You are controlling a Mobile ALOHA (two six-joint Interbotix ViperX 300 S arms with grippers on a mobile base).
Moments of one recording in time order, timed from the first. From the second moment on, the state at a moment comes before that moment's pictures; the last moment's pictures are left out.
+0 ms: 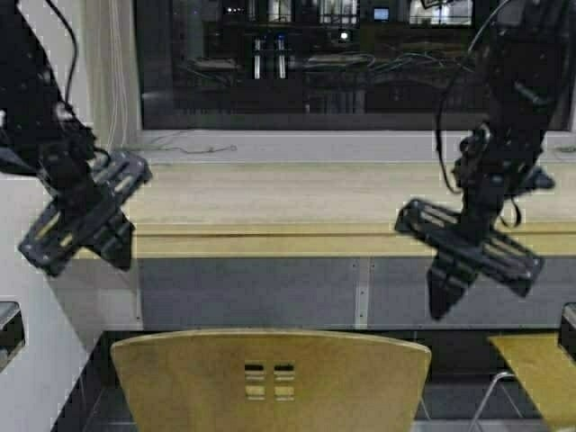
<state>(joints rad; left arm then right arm) -0.46 0.18 1.09 -0.52 -0.36 -0.84 0.41 0.36 0.94 0.40 -0.05 0.60</state>
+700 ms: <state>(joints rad) -0.47 0.42 0.90 -0.68 -0.22 -0.89 0.42 0.47 0.75 0.80 0.06 0.65</state>
